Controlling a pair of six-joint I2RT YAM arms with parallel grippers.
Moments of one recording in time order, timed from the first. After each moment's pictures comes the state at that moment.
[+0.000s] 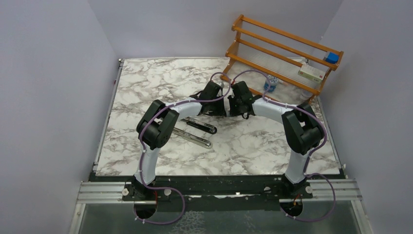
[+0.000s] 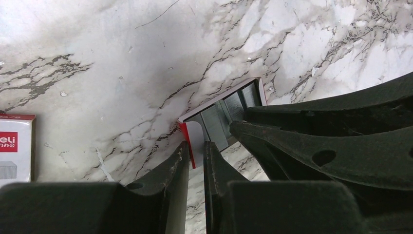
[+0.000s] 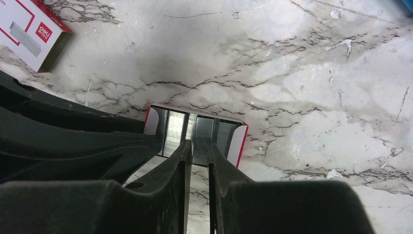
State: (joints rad) left arm -0.64 2.08 1.38 -0.12 0.22 -0.56; right arm 0.52 1.88 1.18 -0.23 0.06 0.26
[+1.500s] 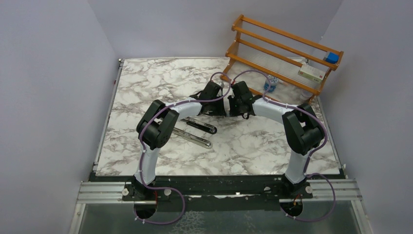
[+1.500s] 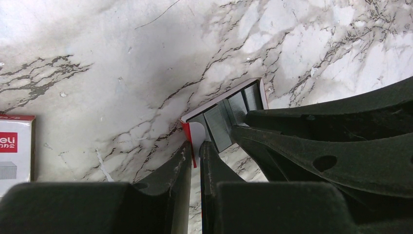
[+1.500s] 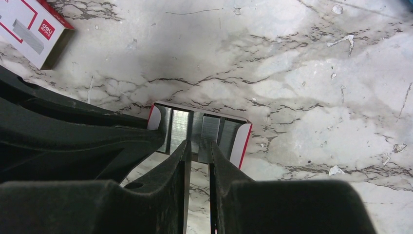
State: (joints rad) left arm -0.64 2.08 1.38 -0.12 0.22 -0.56; right arm 0.52 1.87 1.18 -0.24 0.05 0.27
